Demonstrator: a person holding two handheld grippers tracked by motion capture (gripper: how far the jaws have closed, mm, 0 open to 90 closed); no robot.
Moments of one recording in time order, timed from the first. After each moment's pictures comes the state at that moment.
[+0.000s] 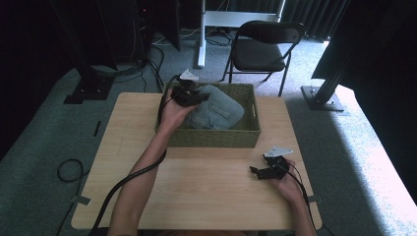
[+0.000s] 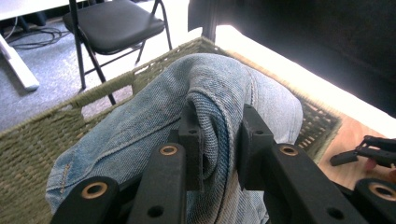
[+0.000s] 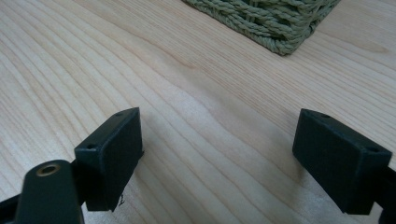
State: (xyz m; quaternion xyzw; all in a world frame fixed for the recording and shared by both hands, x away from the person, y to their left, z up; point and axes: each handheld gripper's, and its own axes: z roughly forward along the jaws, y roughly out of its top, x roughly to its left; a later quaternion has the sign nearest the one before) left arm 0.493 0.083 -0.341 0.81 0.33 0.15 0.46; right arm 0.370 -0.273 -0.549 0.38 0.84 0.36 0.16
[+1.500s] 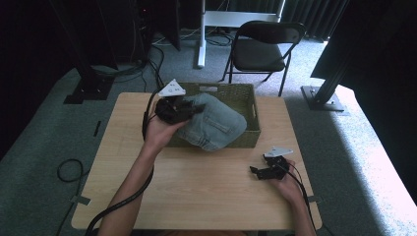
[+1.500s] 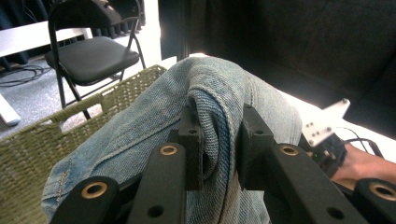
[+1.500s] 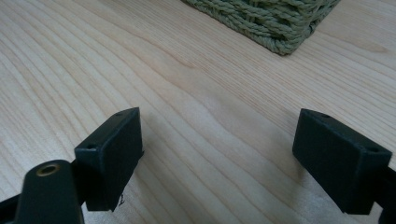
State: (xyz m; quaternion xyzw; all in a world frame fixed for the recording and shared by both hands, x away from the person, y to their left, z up) left arm 0.391 0.109 -0.311 0.80 0.28 0.15 0.52; right arm 0.370 -0.273 -0.549 0.38 0.84 0.36 0.16
